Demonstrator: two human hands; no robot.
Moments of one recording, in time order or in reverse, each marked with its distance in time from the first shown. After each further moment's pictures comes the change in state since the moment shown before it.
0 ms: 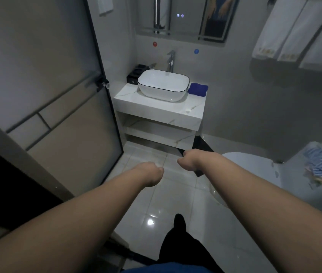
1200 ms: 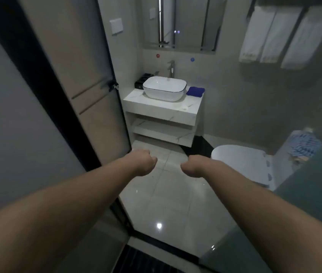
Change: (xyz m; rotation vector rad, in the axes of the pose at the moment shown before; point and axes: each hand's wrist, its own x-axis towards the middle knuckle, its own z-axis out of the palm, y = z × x) left_hand -0.228 0.036 0.082 0.099 0.166 0.047; right_hand -0.236 0.102 0.115 0.056 0.059 -0.093
